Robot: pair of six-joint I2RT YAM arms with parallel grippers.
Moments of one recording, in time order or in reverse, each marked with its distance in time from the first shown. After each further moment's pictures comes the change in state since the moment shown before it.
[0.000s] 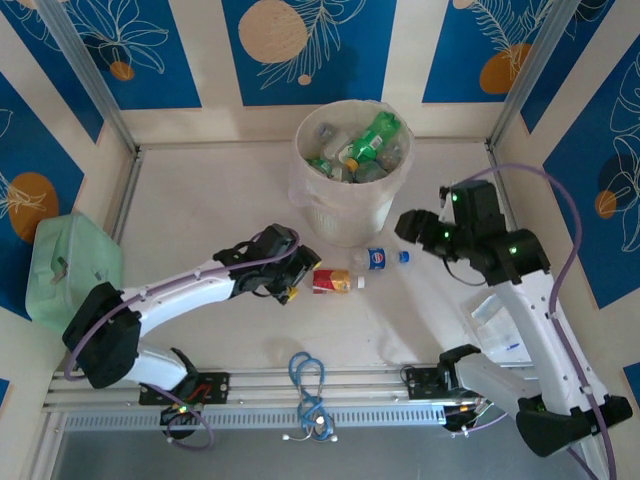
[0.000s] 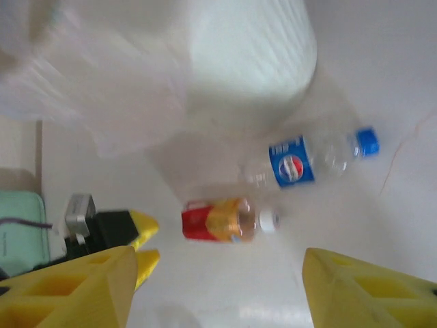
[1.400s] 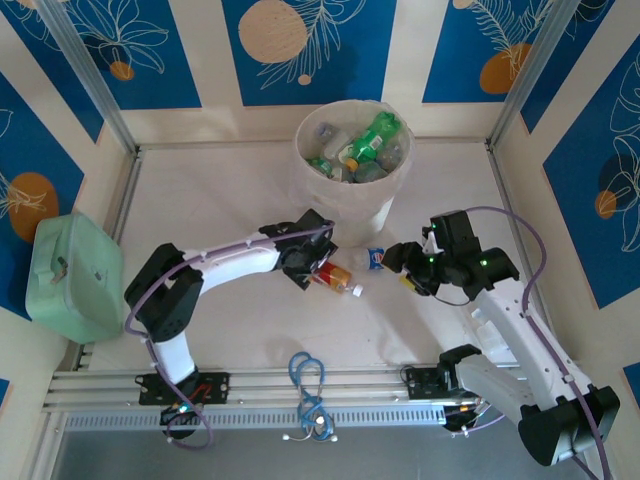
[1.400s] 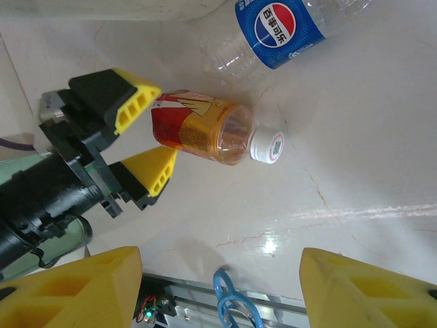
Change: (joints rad) left arm -0.014 0.372 0.333 -0.150 -0.127 -0.085; right arm 0.002 -0.038 -0.294 0.100 -0.188 0.198
